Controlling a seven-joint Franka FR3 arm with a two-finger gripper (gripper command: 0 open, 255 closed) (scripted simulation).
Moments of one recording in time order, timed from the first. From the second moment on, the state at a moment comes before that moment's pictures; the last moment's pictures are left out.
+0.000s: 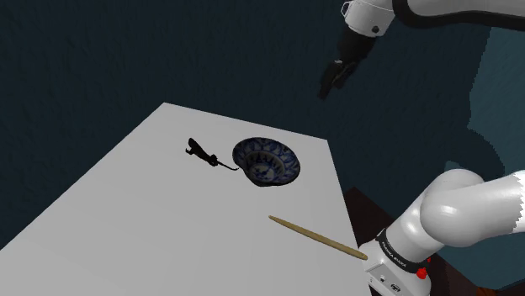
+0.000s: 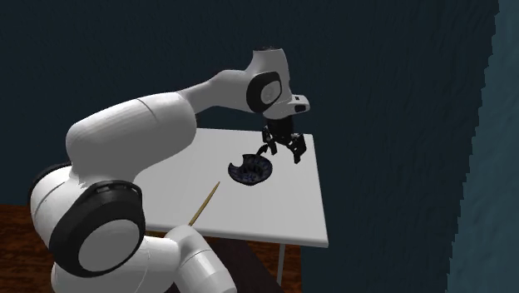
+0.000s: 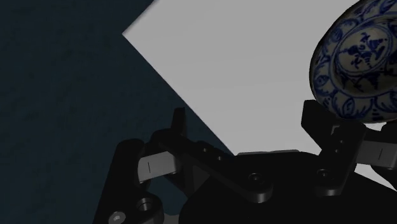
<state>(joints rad) 0.07 -0.64 0.20 -2.25 -0.03 1.73 0.05</state>
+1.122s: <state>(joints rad) 0.13 -0.10 0.49 -1.99 -0.13 1.87 0.33</state>
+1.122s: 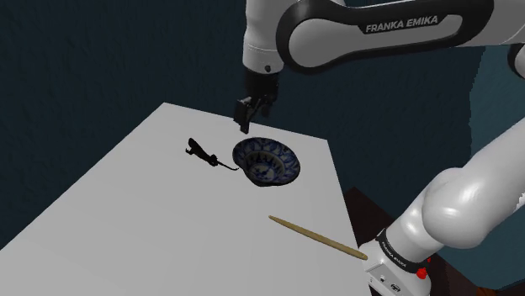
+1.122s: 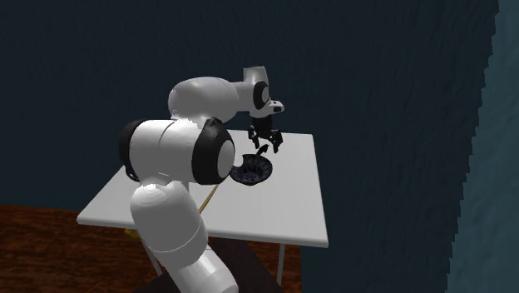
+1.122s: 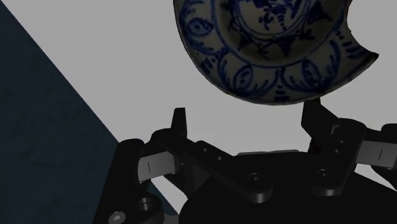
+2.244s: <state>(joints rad) 0.26 0.34 0.55 -1.75 -0.34 1.90 0.52</state>
